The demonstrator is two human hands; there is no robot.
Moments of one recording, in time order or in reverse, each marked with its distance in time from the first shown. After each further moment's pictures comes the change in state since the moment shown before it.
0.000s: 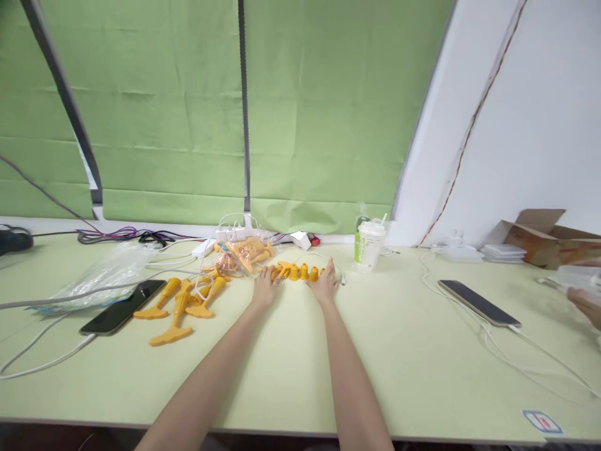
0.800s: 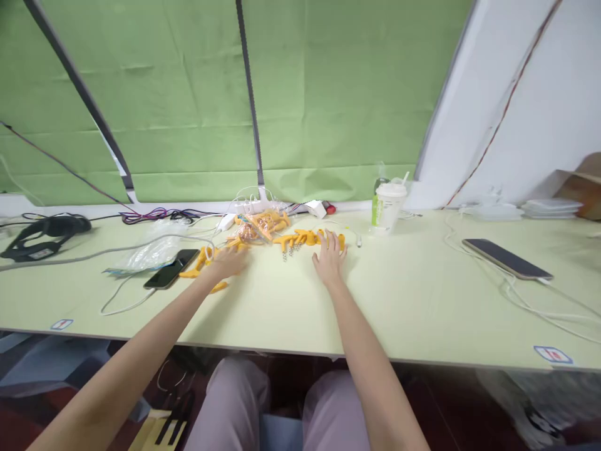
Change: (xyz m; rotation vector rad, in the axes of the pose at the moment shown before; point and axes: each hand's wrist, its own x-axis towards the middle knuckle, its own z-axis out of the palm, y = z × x) left_hand -0.045 -0.066 -0.165 0.732 -0.229 0.130; right_hand -0.080 -0.029 -0.023 -0.262 0.057 -0.472
